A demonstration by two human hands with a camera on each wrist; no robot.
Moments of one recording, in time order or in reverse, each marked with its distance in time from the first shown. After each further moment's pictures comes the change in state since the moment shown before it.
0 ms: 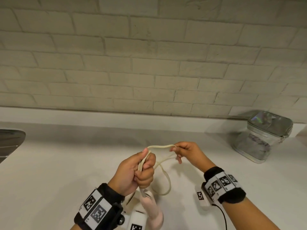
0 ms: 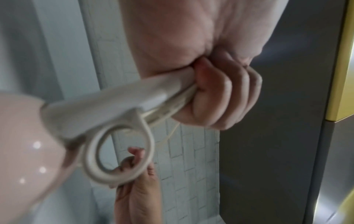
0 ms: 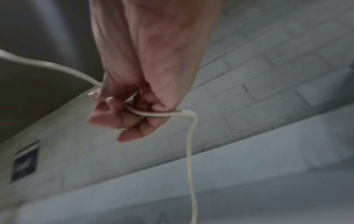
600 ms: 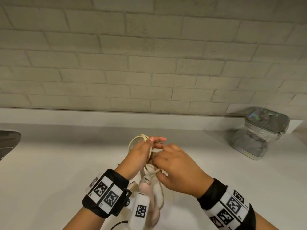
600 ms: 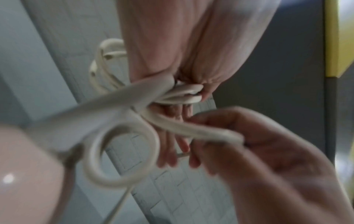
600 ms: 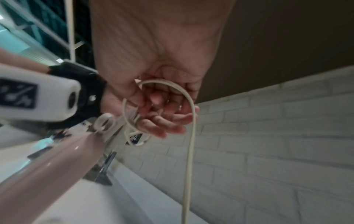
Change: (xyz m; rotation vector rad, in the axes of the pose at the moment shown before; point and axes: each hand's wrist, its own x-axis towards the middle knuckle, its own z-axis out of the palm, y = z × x) left_hand 0.037 0.008 0.008 0.591 0.451 0.047; right_hand -0.058 -0.074 0.052 -1.020 -0.111 -0.677
